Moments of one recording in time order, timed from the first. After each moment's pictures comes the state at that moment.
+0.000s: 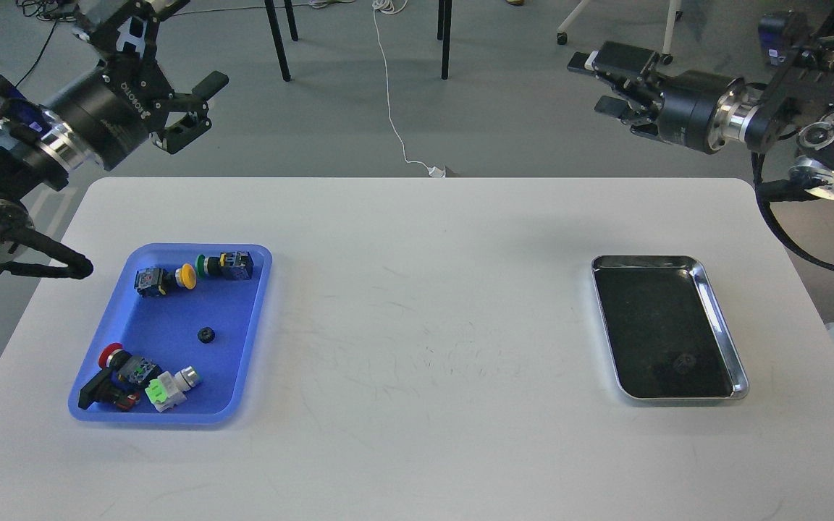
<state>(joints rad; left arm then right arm) -0.76 0.74 -0.72 -1.23 0.40 -0.38 -0.24 1.15 -0.61 0.34 0.92 -0.66 0.35 0.23</state>
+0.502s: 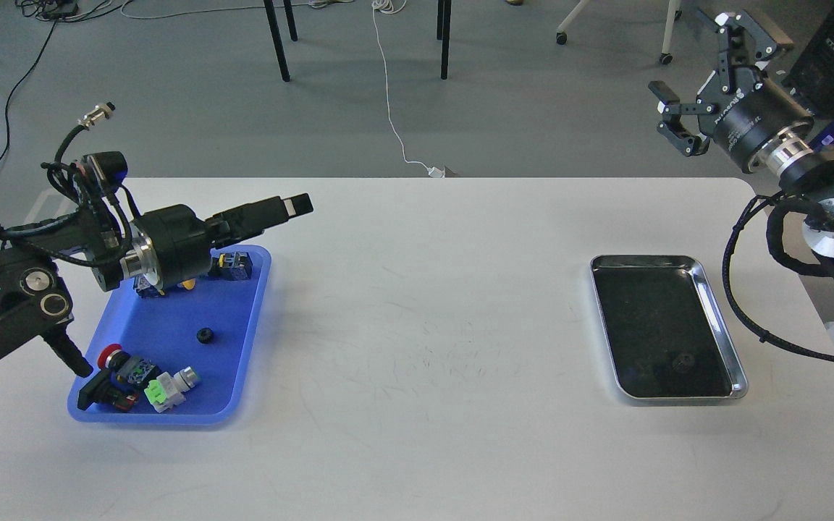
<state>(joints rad) -0.65 0.78 -0.59 -1.41 1.38 -0.29 -0.25 0.77 -0.59 0.72 0.92 -0.06 0.32 0.23</state>
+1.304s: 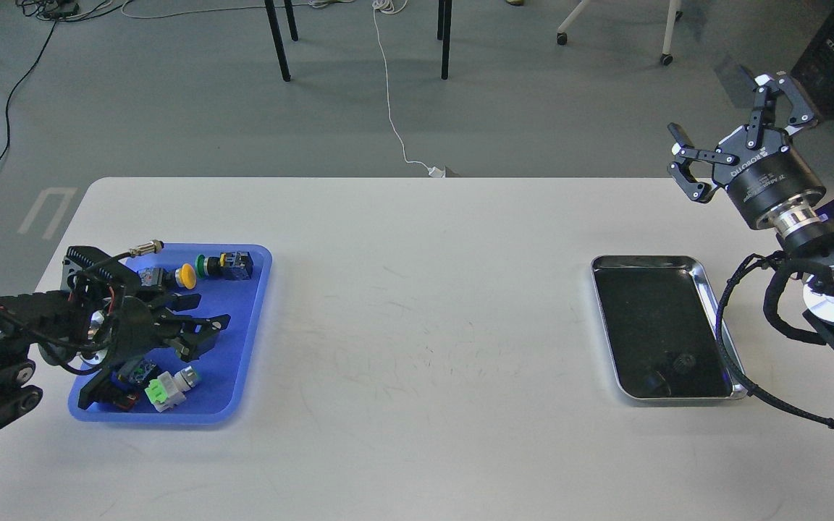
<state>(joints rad) -0.57 0.83 -0.40 -1.23 1.97 -0.16 -0.26 0.58 -0.58 0.88 1.02 0.01 0.34 0.31</state>
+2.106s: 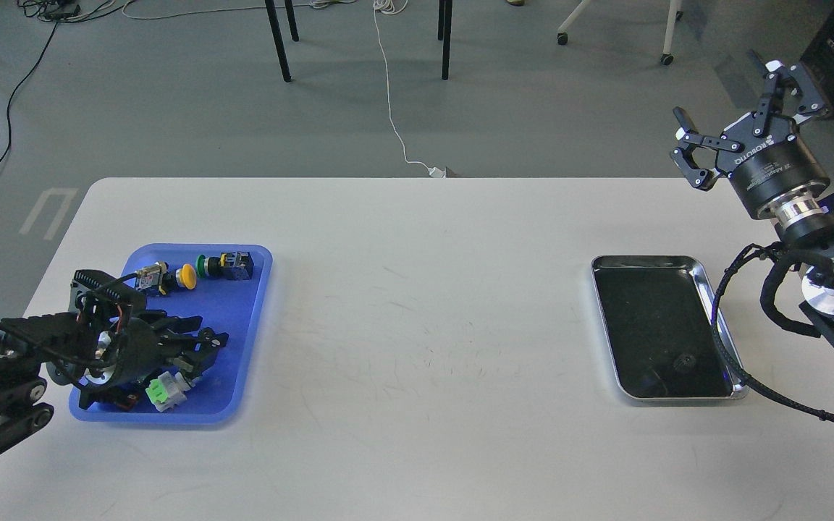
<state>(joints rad) -0.53 0.77 -0.40 -1.15 1.96 -0.16 -0.26 0.58 -0.56 0.90 1.02 0.01 0.34 0.31</state>
